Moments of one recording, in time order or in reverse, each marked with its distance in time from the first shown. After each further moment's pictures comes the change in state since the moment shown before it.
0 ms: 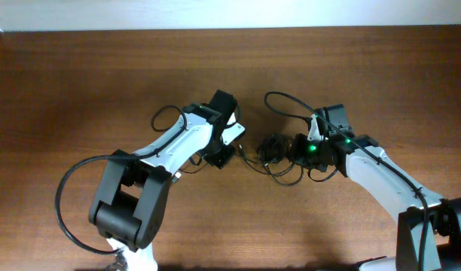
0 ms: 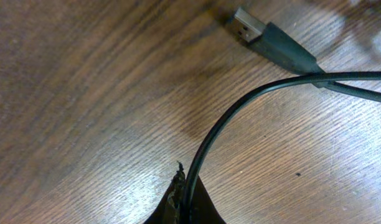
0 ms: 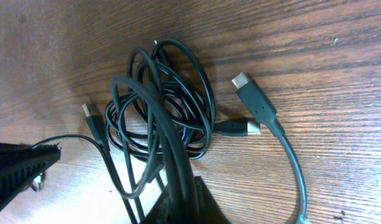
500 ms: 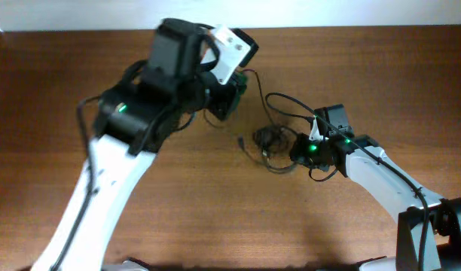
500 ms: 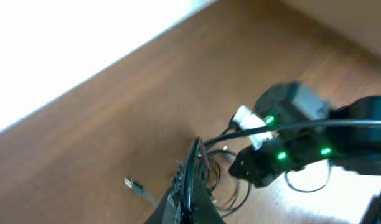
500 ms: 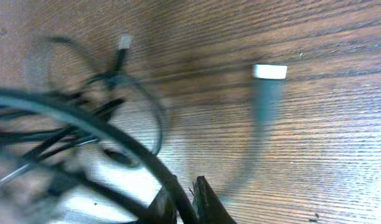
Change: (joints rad) left arm 0.000 -0.422 0.559 -0.093 0.263 -0.072; right arm 0.000 0.000 0.000 0.000 0.068 0.002
